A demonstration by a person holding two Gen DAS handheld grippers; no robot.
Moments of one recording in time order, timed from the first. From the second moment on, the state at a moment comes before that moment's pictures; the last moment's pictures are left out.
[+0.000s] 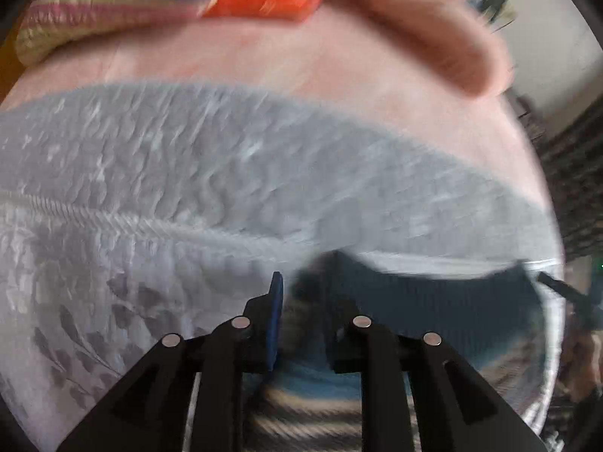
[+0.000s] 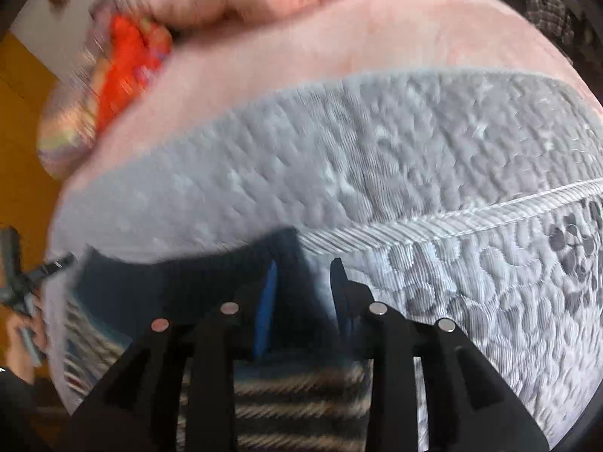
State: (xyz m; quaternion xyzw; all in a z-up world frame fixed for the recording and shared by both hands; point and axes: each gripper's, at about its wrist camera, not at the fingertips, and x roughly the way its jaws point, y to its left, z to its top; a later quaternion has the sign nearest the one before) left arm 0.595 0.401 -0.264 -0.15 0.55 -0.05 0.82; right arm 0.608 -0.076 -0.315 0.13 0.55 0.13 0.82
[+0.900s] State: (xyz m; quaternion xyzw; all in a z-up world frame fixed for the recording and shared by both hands) left arm 0.492 0.406 -0.278 -0.22 0.55 -0.12 0.79; right arm 0.492 -0.087 -0.322 0.22 0.59 0.22 0.75
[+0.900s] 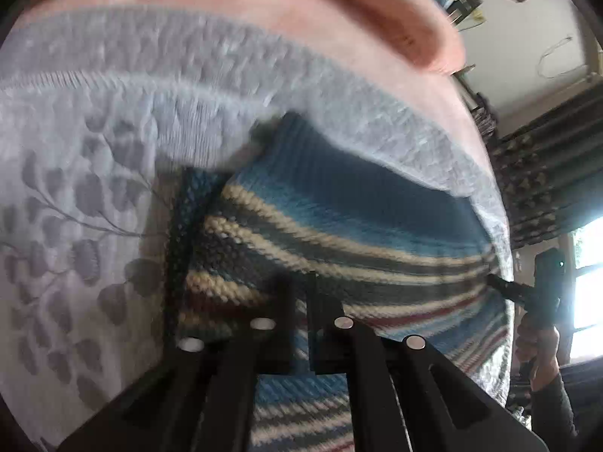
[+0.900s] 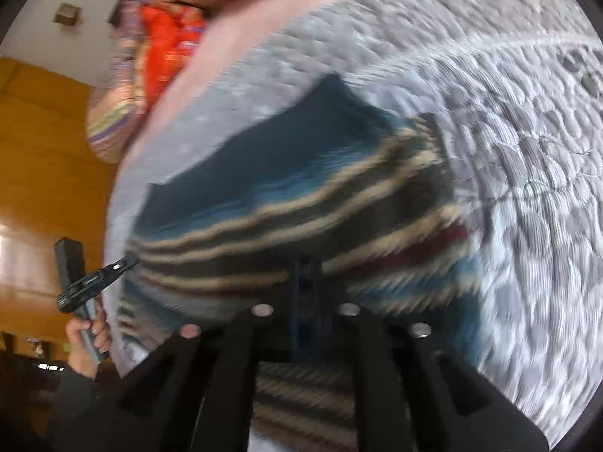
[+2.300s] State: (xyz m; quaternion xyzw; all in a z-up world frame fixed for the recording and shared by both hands) left arm 0.407 0.522 -0.283 -0.31 0.56 -0.10 0.76; right arm 0.235 0.053 -0.278 -0.26 0.45 0.23 0.82
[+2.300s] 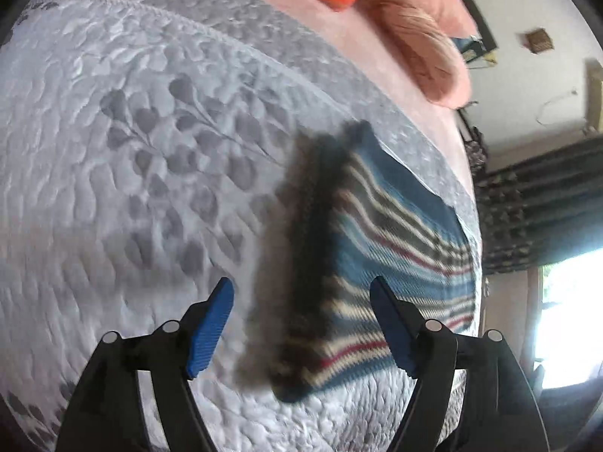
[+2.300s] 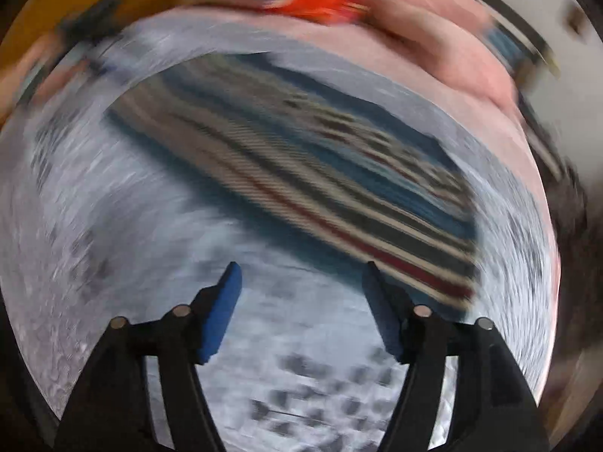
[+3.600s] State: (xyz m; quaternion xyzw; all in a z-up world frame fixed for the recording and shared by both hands) left arm 0.534 0.493 -0.328 -0.31 0.57 -0.20 0.73; right arm 0.237 0.324 -0.357 -0.40 0.31 0.28 0.81
